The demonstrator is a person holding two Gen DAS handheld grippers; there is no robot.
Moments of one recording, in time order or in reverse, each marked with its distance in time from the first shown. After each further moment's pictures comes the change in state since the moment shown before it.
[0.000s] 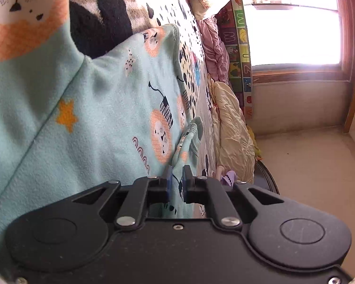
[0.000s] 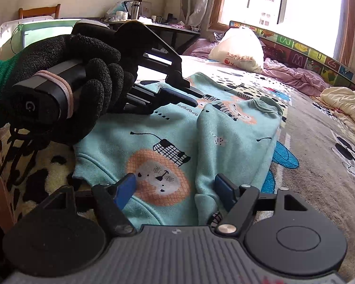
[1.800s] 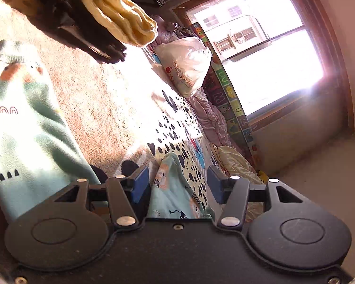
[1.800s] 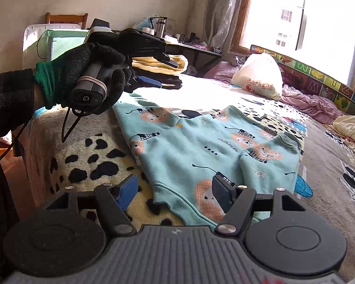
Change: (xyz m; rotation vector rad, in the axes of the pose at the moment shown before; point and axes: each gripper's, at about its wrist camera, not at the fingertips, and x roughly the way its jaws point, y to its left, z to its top) left arm -0.127 -0.006 0.068 0.226 -0.397 0.046; right arm -0.043 0.075 0.031 -0.112 -0.087 0.084
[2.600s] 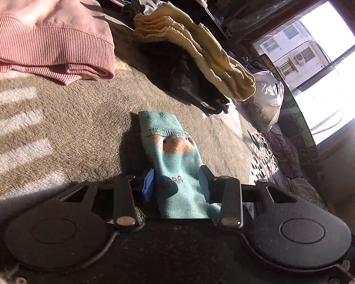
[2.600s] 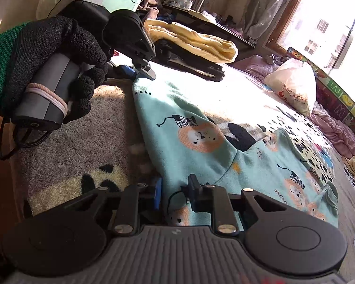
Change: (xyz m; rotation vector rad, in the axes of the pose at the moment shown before) left arm -0.054 0.064 0.028 0.025 -0.124 0.373; right arm 0.119 0.055 0.062 -0.169 0.136 -0.013
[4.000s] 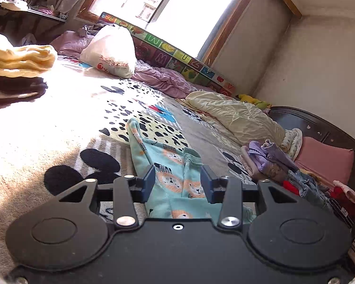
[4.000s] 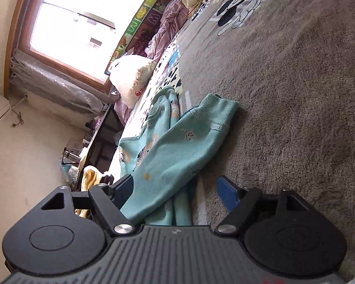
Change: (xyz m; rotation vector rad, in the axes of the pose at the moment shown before) left arm -0.047 -0.130 -0.092 0.634 0.175 -0.537; right arm -0.090 -0.220 -0.249 1.575 -0.294 0.106
